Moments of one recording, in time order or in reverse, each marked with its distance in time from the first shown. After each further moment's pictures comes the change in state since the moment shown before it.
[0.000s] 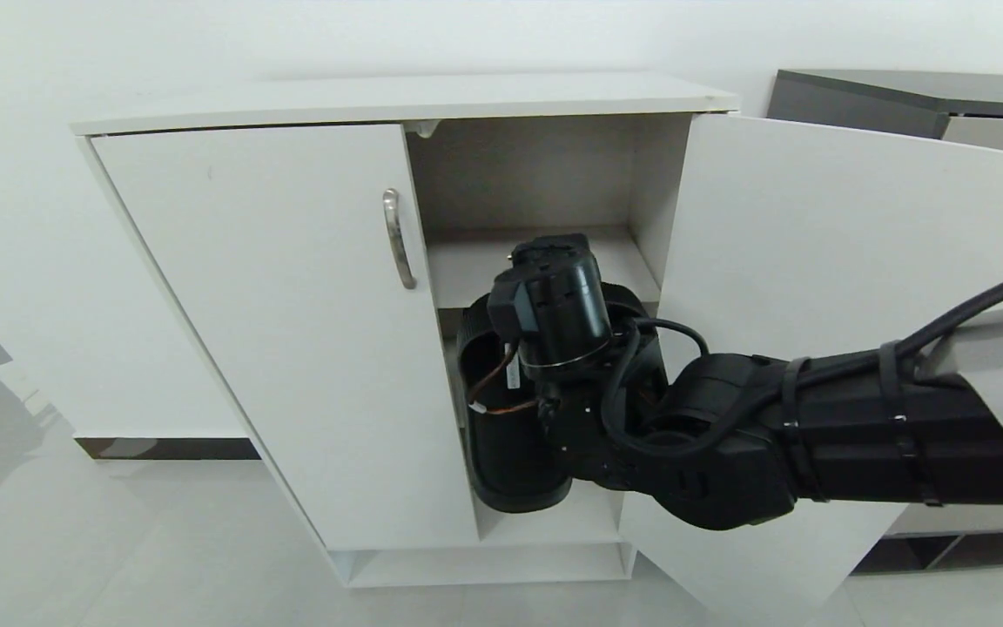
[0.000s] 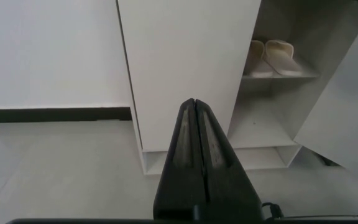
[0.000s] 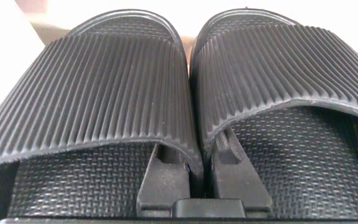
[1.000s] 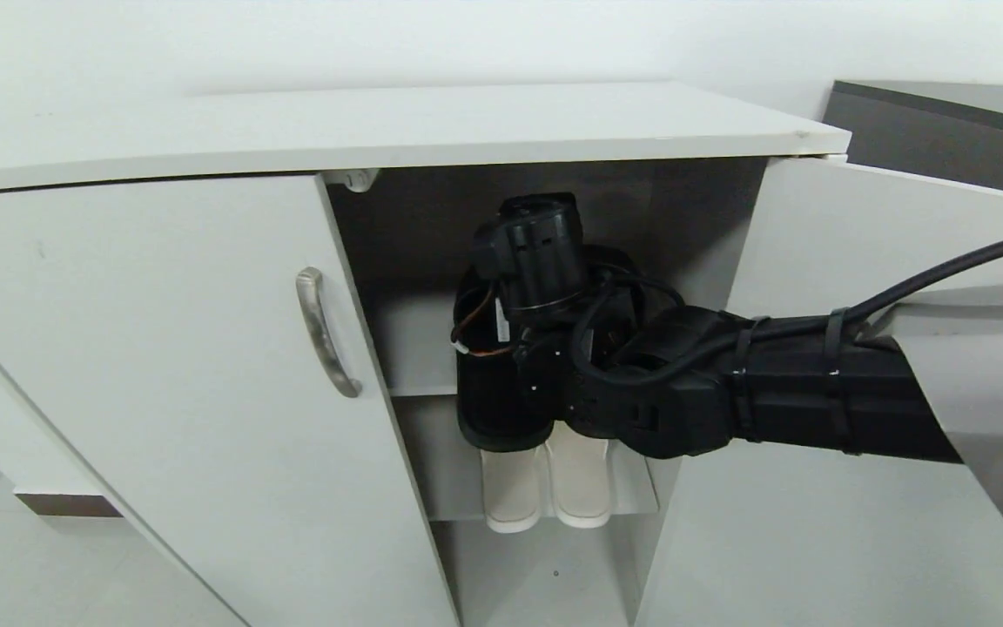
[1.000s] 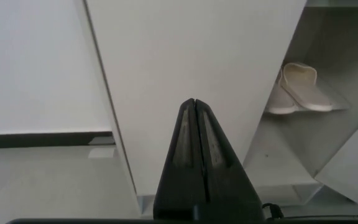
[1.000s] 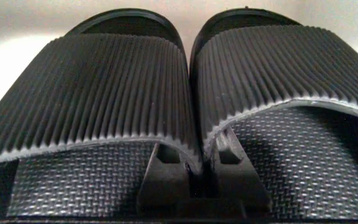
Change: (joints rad) left arm -0.001 0.000 0.000 0.000 0.000 0.002; right arm -0.057 0.112 -0.279 0.096 -0.040 -0.043
